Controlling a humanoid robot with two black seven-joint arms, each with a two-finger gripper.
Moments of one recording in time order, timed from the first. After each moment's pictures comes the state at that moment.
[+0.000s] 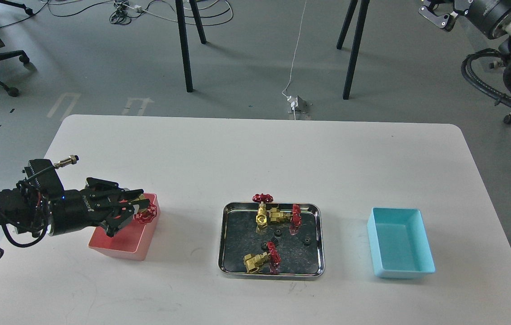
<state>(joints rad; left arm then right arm) -1.03 0.87 0.49 -1.19 1.61 0.49 -0.49 1.08 -0.52 0.86 0.67 0.13 0.45 -0.13</state>
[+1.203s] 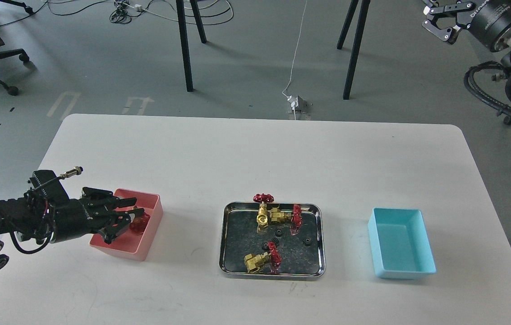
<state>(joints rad) -0.93 0.79 0.46 -1.03 1.61 0.49 -0.49 1.03 -0.54 0.86 0.68 0.13 0.45 -0.13</state>
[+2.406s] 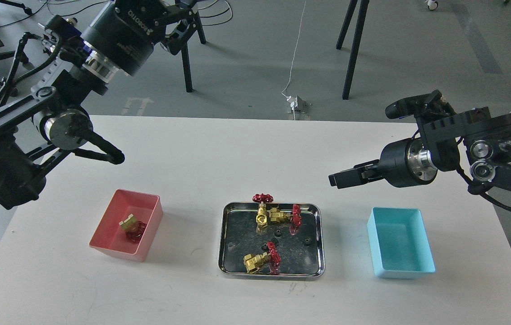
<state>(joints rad) -0.94 0.52 -0.57 -1.29 0.23 -0.23 -0.49 1.33 -0.75 -0.17 1.54 -1.23 0.49 -0.12</state>
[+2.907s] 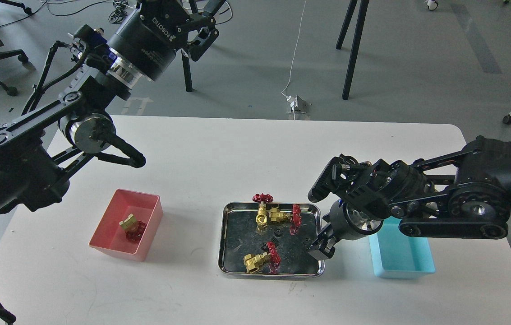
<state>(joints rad) -0.92 0.47 -0.57 -1.27 0.23 -0.23 -0.49 1.40 -0.35 -0.45 1.48 -1.42 0.49 -0.12</state>
